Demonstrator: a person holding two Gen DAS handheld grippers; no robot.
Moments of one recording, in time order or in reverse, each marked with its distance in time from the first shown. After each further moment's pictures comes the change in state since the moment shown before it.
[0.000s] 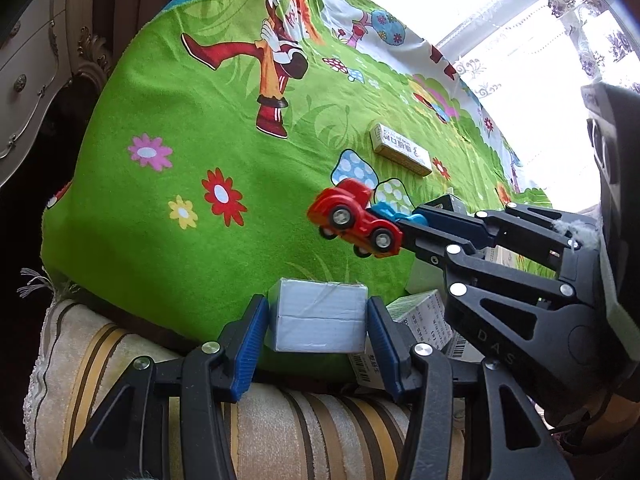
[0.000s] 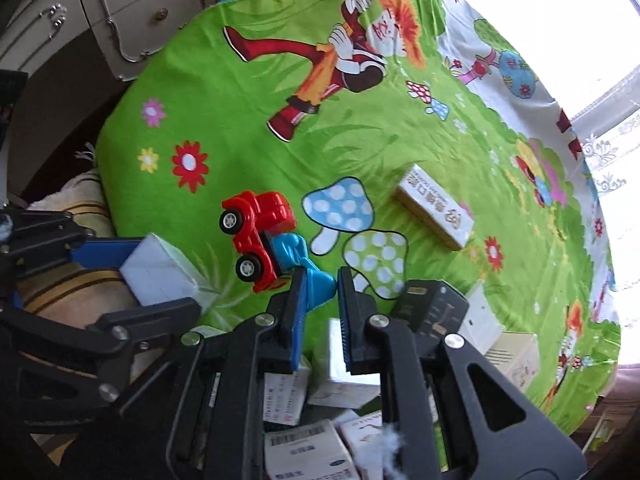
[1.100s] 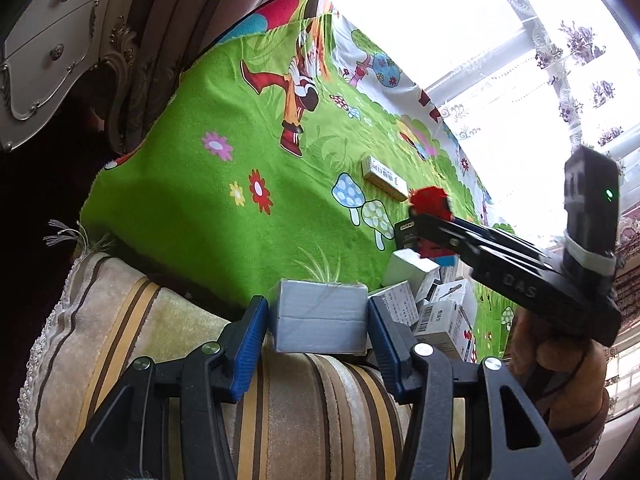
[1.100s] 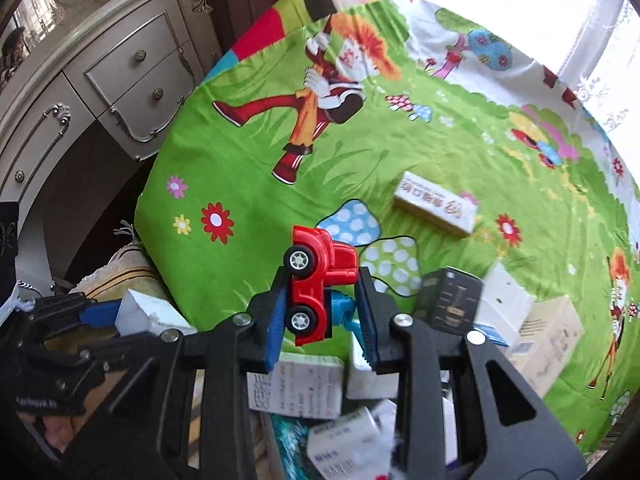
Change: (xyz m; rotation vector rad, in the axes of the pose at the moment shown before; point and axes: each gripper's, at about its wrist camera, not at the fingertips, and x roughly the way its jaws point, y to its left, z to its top) left arm -0.050 0.024 -0.026 -0.094 -0.115 -0.114; right arm -0.050 -0.024 -0.022 0.228 -0.149 0.074
